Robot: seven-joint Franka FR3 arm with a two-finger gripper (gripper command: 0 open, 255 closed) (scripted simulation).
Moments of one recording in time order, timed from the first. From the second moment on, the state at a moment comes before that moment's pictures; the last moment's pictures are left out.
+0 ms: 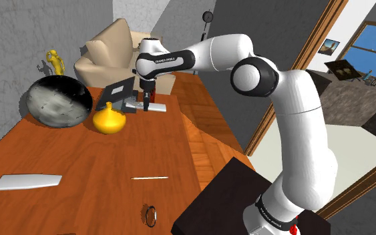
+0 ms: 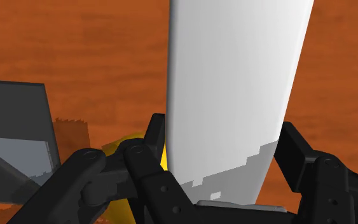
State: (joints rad) arm -0.09 0.70 0.15 -1.33 -0.12 2.02 -0.81
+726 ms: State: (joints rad) arm -0.08 0.77 0.15 -1.36 -0.13 2.12 -0.80
